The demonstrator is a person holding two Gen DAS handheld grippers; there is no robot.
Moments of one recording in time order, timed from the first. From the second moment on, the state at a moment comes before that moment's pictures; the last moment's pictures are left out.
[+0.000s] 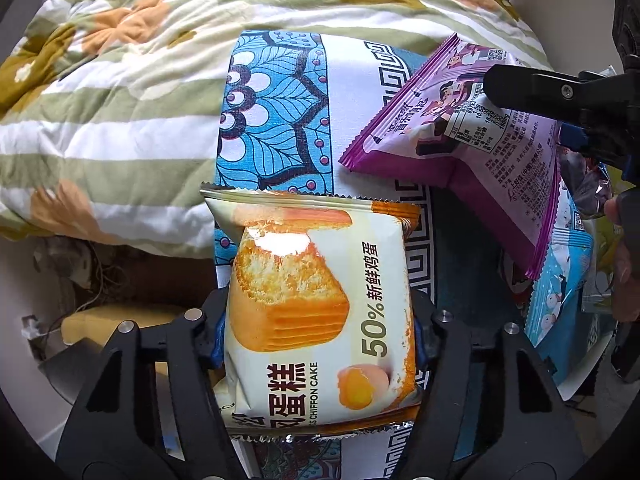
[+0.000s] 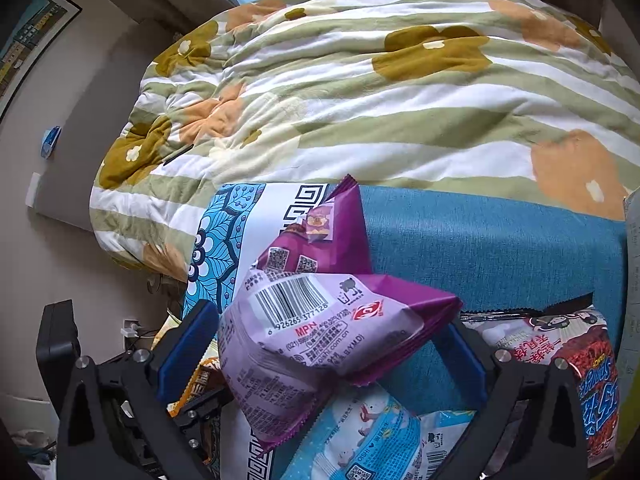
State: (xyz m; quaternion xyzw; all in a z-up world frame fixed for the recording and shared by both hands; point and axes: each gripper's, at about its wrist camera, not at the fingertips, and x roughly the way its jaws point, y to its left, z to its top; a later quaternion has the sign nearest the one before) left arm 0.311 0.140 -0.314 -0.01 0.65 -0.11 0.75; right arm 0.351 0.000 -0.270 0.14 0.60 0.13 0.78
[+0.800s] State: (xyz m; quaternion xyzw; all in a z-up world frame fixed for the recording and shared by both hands) left arm 0.308 0.159 -0.289 -0.04 0.62 -0.10 0.77; right arm 0.345 0.021 -0.260 0.12 0.58 0.15 0.79
